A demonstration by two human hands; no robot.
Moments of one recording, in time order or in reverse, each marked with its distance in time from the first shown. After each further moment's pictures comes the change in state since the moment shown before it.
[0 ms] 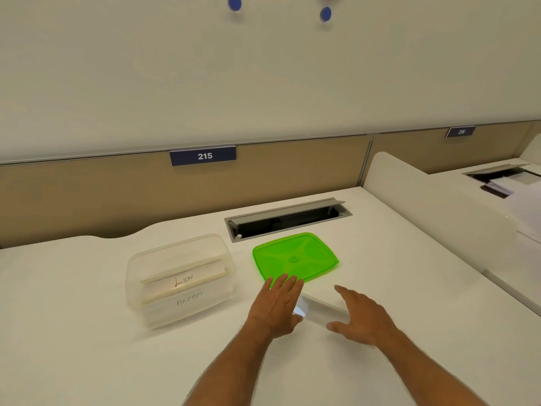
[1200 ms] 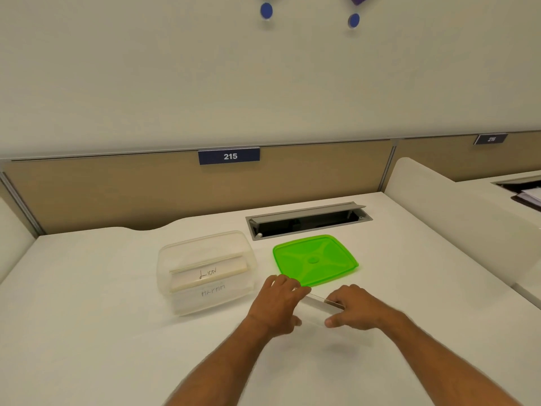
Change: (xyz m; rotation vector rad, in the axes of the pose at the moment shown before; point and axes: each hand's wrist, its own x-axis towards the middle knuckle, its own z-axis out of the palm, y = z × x) left_hand -0.043 -0.022 -0.026 0.025 0.153 0.034; right_hand 0.004 -0.070 -0.052 0.145 -0.229 -0.243
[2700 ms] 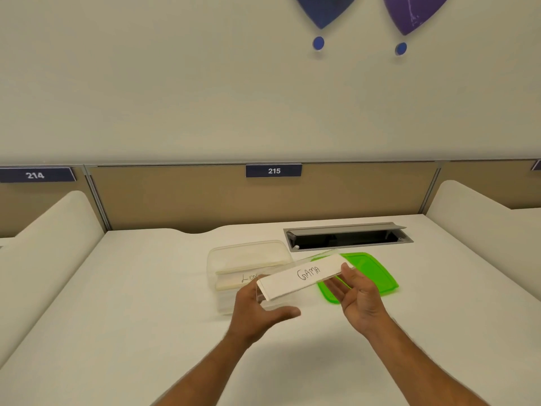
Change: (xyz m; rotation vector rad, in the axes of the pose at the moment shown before) left_hand -0.105 -0.057 -0.050 -1.274 0.670 -0.312; right_hand 0.028 -0.102 0.012 1.941 0.346 -0.159
